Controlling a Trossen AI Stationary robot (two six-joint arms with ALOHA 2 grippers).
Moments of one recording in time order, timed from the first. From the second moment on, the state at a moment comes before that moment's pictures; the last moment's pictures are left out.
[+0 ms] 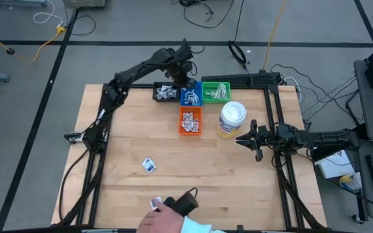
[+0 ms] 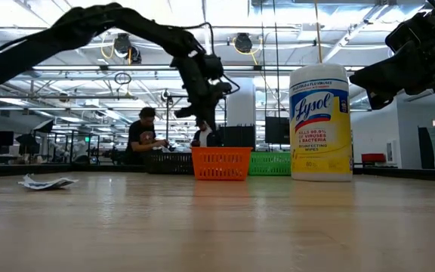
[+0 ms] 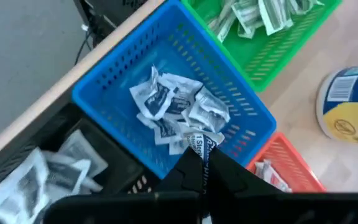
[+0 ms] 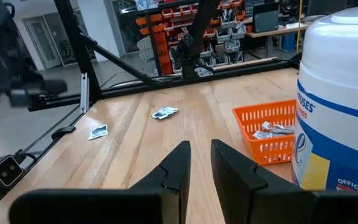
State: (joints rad) left arm 0.68 2.31 2.26 -1.16 0.27 -0.20; right arm 0.01 0.16 0.01 0.08 -0.03 0.19
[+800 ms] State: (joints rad) left arm 0.65 2.43 2.27 -1.16 0.29 -0.19; right arm 0.01 0.16 0.01 0.08 -0.03 0.19
